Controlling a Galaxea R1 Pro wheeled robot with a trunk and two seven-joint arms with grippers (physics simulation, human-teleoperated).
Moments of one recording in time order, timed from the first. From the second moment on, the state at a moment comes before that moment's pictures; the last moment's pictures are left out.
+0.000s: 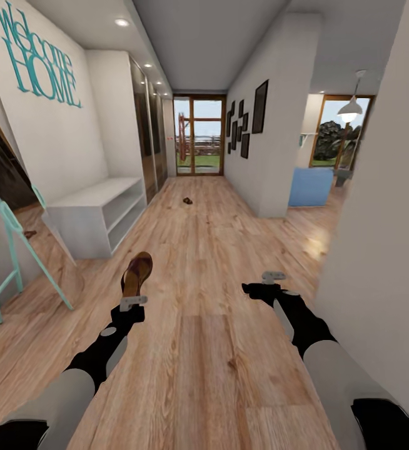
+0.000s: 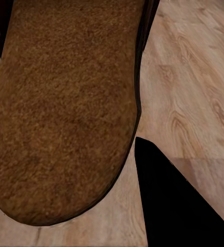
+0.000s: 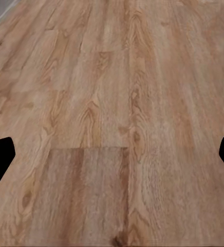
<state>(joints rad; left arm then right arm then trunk) -0.76 0.02 -0.02 -0.44 0.08 -0.10 0.05 -0.86 0.03 -0.01 -0.63 -0.05 0.32 0.11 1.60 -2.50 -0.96</state>
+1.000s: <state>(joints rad) -0.76 0.02 -0.02 -0.44 0.08 -0.10 0.05 -0.86 0.03 -0.01 -0.53 -0.05 0.00 -0.19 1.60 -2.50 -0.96</state>
